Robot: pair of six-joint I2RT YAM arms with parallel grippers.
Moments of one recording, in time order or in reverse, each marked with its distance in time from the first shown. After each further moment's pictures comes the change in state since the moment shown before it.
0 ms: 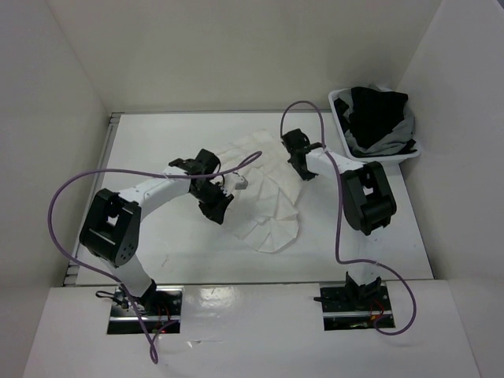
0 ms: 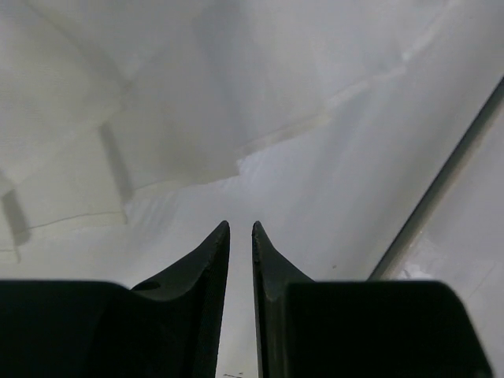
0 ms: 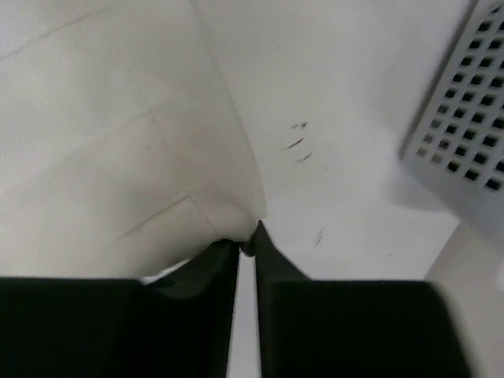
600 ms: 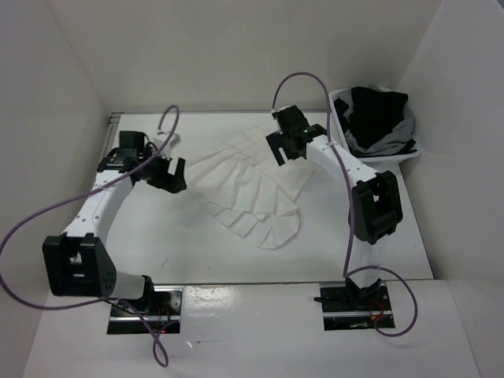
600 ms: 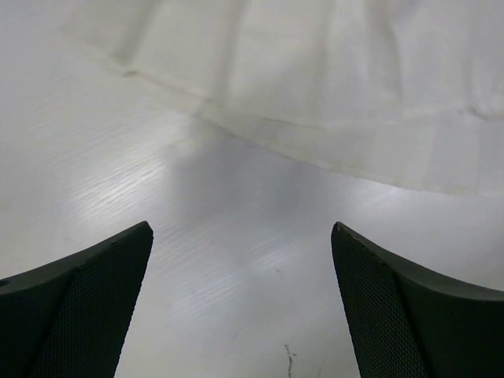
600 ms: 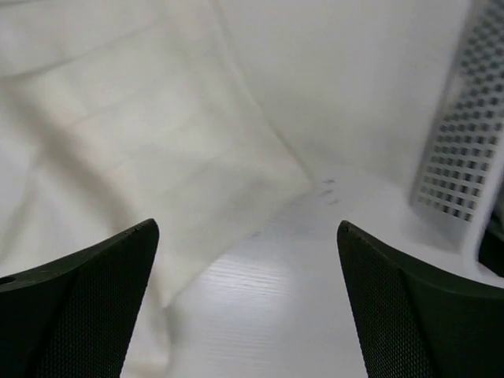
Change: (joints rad) left arm 0.406 -0.287 -0.035 0.092 -0.039 -0.132; right arm 0.059 -0.071 0.254 -0.098 -0.123 0.145
